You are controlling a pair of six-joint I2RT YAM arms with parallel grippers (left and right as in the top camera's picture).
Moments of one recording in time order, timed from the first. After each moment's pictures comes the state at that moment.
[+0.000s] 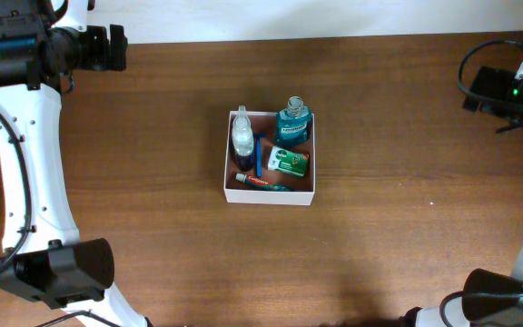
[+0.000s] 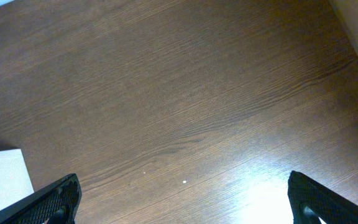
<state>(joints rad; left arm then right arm) 0.12 1.92 2.25 -1.09 0.14 0.19 -0.31 1.68 2.00 -1.36 0.09 0.11</state>
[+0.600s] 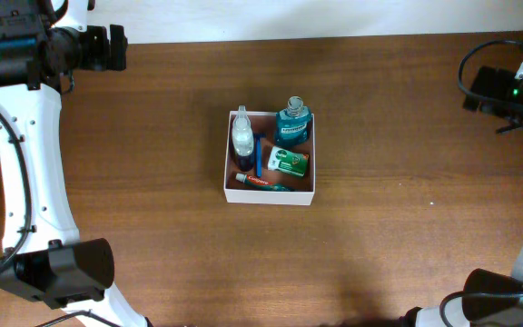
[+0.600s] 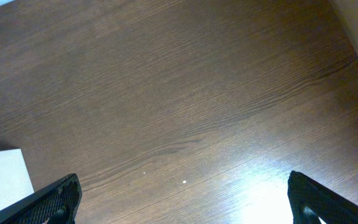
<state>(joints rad) 0.12 1.92 2.25 -1.09 0.14 0.19 -0.31 1.68 2.00 -1.36 0.08 0.11</state>
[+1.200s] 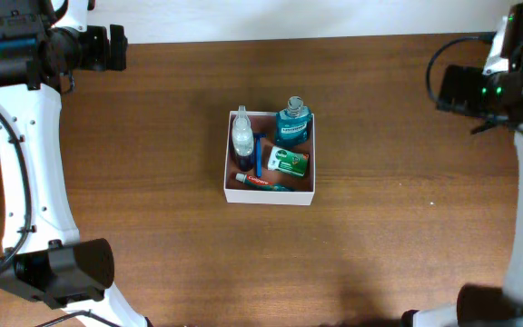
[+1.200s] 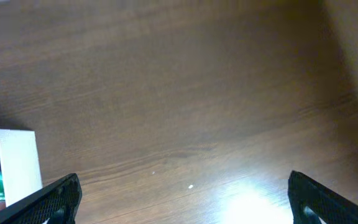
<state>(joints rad) 0.12 1.92 2.25 -1.09 0.14 0.19 -0.14 1.62 1.99 -1.35 0.17 0.07</state>
